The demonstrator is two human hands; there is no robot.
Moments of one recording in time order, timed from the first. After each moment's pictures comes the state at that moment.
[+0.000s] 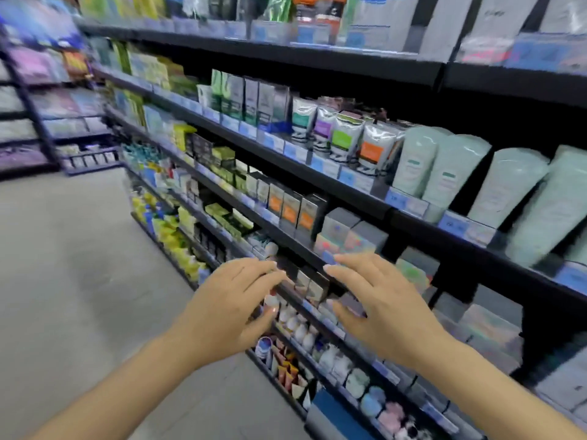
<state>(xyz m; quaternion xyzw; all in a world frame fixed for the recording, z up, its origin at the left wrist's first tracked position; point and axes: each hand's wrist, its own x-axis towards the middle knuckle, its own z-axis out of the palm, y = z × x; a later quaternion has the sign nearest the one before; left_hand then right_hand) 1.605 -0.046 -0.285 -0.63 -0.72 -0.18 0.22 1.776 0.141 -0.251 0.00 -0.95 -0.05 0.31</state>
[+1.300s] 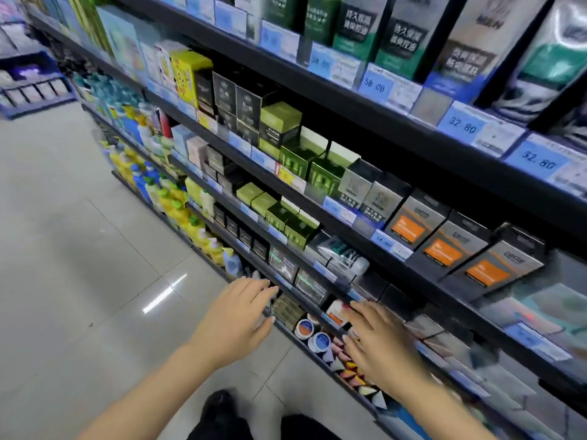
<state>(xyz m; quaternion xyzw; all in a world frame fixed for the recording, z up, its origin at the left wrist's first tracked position) 1.164 -0.019 -0.450 -0.61 -0.78 -0.13 -0.03 1.383 0.159 -0.461 -0.19 -0.98 0.04 0.07</state>
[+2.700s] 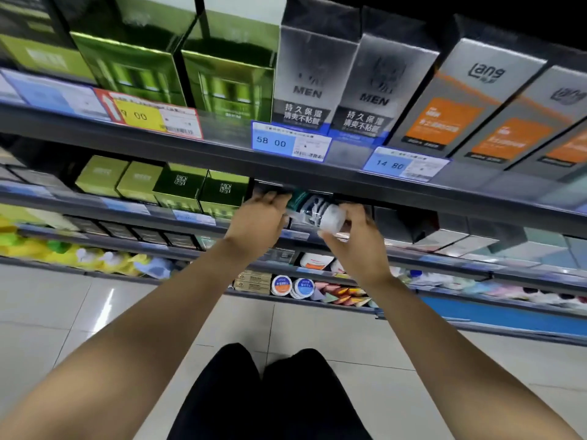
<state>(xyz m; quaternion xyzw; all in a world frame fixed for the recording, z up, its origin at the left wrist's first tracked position) 1.082 0.250 -0.622 -0.75 -0.65 -0.08 -0.10 1.283 0.249 -0.607 -0.61 -0.74 0.23 0.20</state>
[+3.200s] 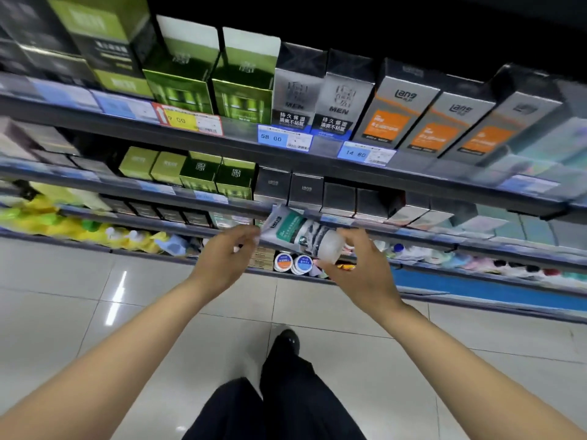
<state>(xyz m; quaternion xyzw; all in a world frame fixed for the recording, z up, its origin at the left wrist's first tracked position) 1.072 0.101 -0.534 -0.53 -0.70 -0.30 -0.38 1.311 0.130 -0.499 -0.59 -0.71 0.35 0.17</state>
